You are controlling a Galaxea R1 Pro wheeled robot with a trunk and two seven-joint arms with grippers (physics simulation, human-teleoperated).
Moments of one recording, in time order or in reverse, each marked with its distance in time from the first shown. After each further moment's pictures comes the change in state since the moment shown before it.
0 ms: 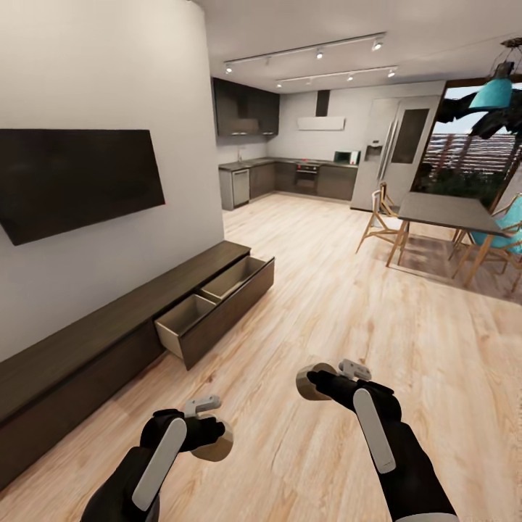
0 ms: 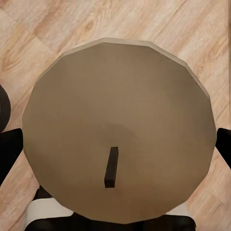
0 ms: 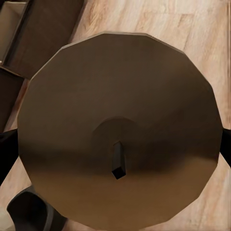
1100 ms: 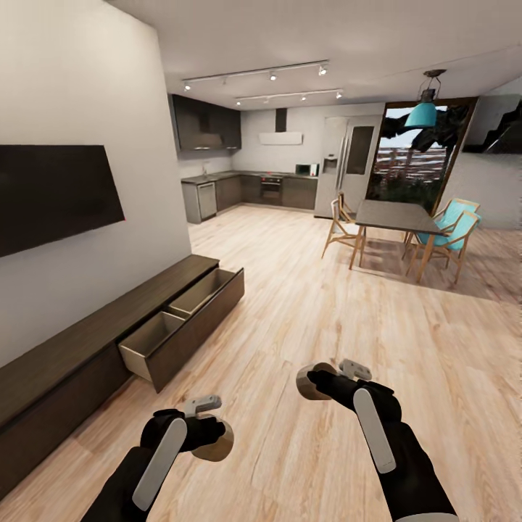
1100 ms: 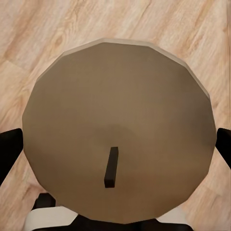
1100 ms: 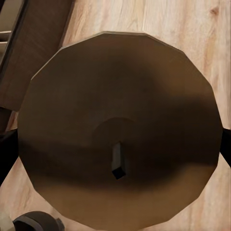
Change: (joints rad) left arm 0.000 -0.001 0.000 0.000 0.001 0.000 0.000; right arm 0.000 0.000 0.000 0.000 0.000 -0.005 0.000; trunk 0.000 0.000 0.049
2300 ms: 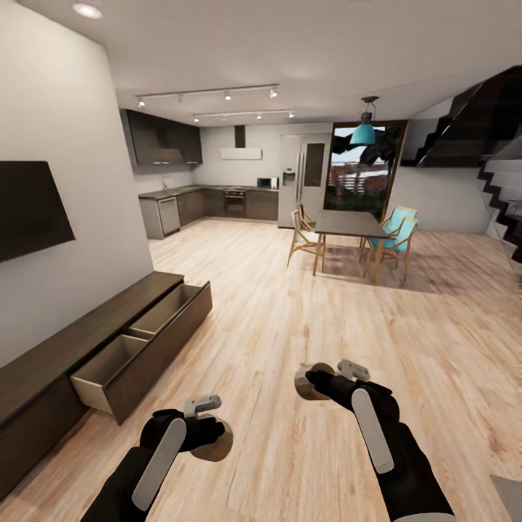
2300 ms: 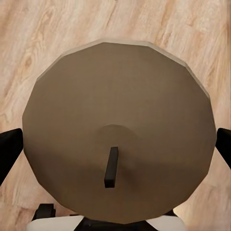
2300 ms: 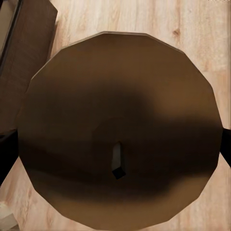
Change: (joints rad) left arm 0.000 0.003 0.000 0.000 -0.001 0.000 0.000; right arm 0.000 0.009 0.001 0.002 -0.002 0.001 -0.001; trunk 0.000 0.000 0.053
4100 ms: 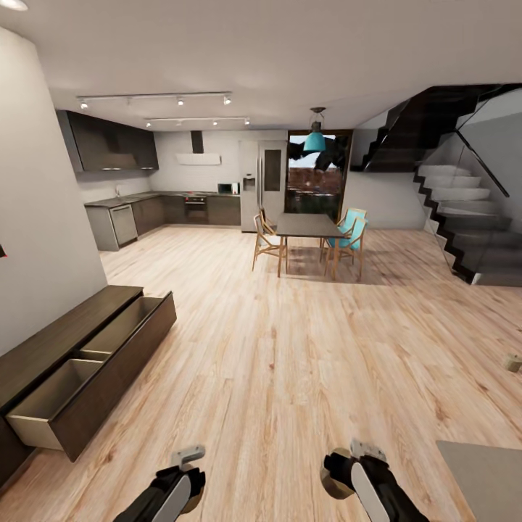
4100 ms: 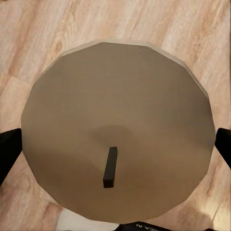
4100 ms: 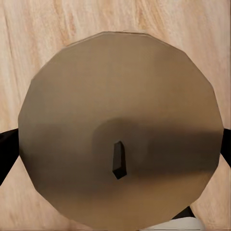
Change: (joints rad) left arm -0.056 -0.005 -0.075 0.646 -0.077 -0.529 -0.023; right arm 0.073 -0.062 0.034 0.529 0.069 -0.283 -0.029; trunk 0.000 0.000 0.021
